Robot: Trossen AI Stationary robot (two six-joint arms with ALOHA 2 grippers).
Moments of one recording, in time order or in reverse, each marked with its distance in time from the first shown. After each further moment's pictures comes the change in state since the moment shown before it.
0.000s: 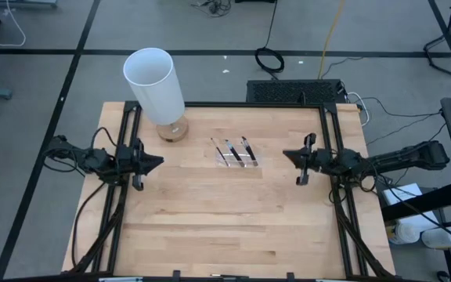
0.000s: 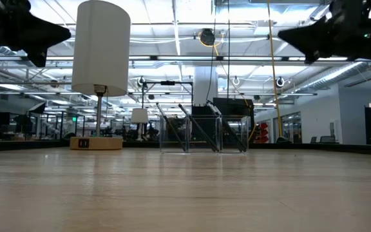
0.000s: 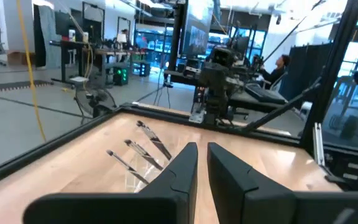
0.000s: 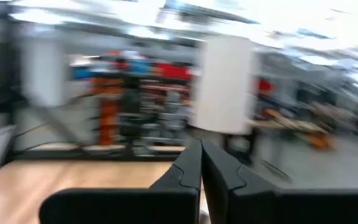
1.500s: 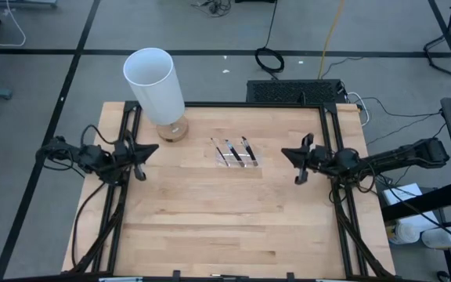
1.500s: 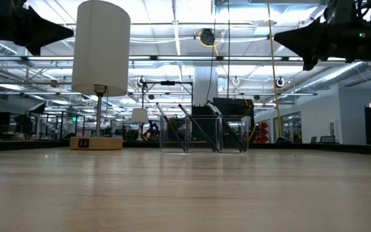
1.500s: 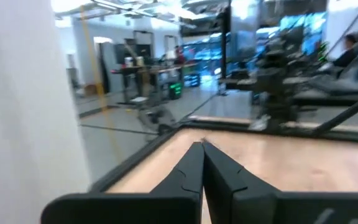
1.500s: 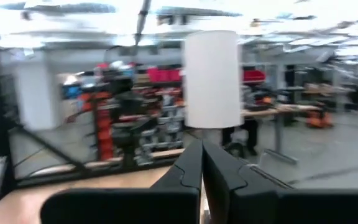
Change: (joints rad) left arm 0.027 -0.001 0.059 -0.010 -0.184 0.243; right arm 0.004 0.107 0.003 0.124 0.066 0.142
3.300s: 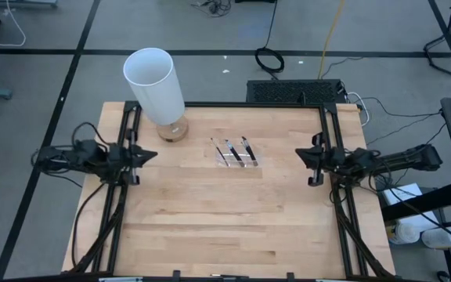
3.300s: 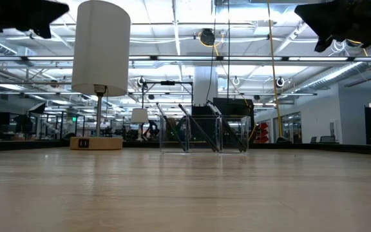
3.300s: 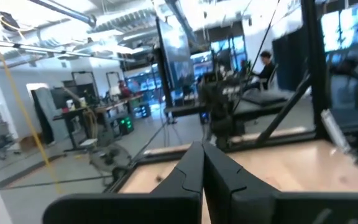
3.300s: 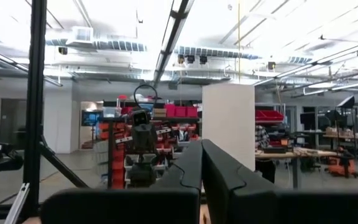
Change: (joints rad) left arm 0.213 0.000 0.039 0.023 0.507 0.134; right arm 0.072 -0.383 -0.004 -0.223 -0.036 -0.120
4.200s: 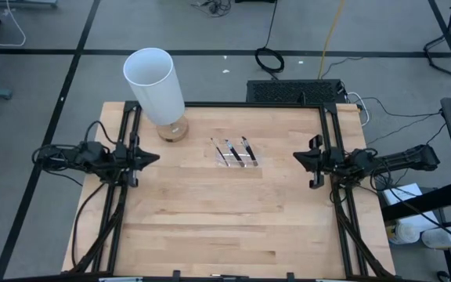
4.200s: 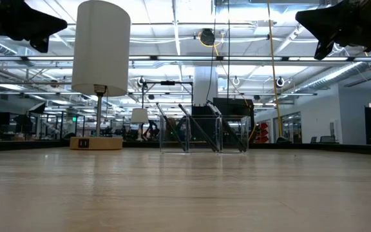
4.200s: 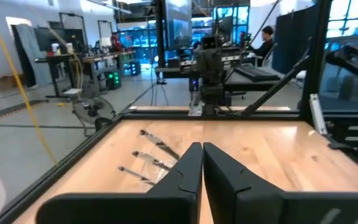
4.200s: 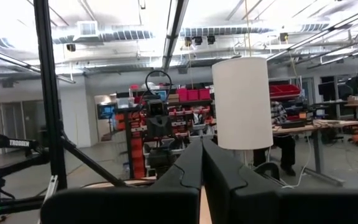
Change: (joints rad) left arm -0.032 0.002 0.039 -0.210 -0.047 -0.223; right arm 0.021 -0.063 0.000 -0.142 -0.004 0.135
